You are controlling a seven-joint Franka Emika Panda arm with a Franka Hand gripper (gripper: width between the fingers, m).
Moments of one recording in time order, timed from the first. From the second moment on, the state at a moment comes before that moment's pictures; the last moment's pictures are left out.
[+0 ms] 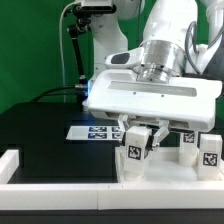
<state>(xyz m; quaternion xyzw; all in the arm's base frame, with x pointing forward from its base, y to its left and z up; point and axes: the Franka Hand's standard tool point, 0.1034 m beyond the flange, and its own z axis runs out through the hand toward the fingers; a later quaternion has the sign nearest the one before) 0.626 0.008 0.077 0.91 -0.21 0.35 0.09</state>
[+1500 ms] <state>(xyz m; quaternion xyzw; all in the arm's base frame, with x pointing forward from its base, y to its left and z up) 0.636 -0.017 0.107 0.93 -0.22 0.28 0.04</state>
